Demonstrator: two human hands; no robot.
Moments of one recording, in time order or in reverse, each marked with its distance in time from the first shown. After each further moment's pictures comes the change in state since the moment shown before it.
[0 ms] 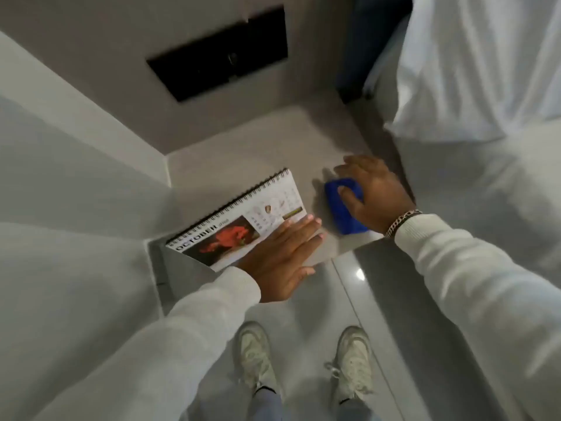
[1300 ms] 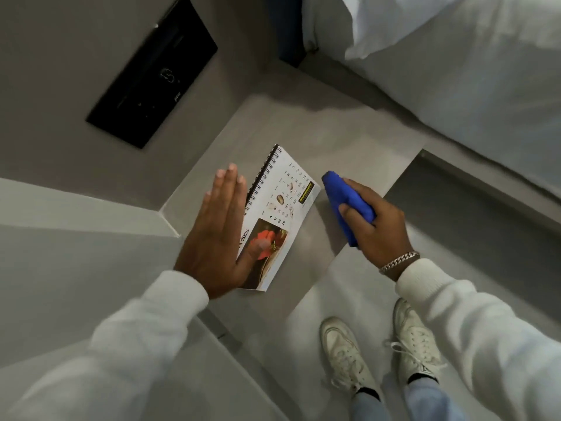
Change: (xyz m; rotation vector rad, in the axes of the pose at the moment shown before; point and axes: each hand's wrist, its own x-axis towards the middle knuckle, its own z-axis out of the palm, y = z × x) left_hand -0.040 -0.116 -0.070 0.059 -0.034 0.044; right_hand -0.087 -0.090 0.116 0.777 0.566 0.501
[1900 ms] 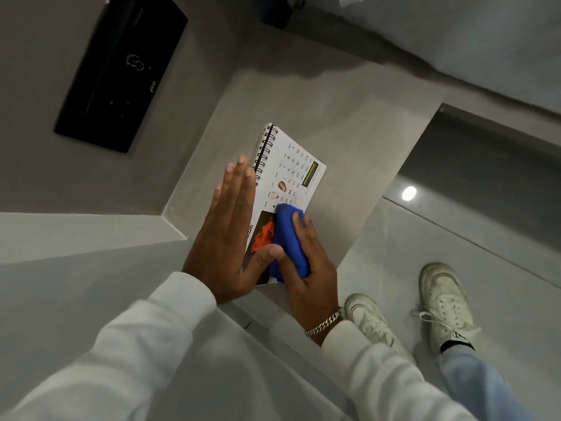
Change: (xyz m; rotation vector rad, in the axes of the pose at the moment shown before) left_hand 0.009 -0.019 0.006 -0.173 -0.098 0.132; right_hand -0.084 -0.032 0.138 0.338 0.089 0.242
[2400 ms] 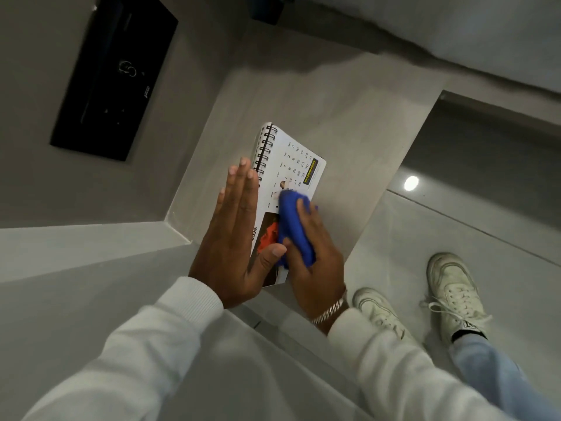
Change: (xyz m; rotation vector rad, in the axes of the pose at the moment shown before) left_hand 0.002 0.002 -0.003 -0.052 -0.029 -0.003; right_hand 0.014 -0.008 0.004 -0.027 0.053 -0.062
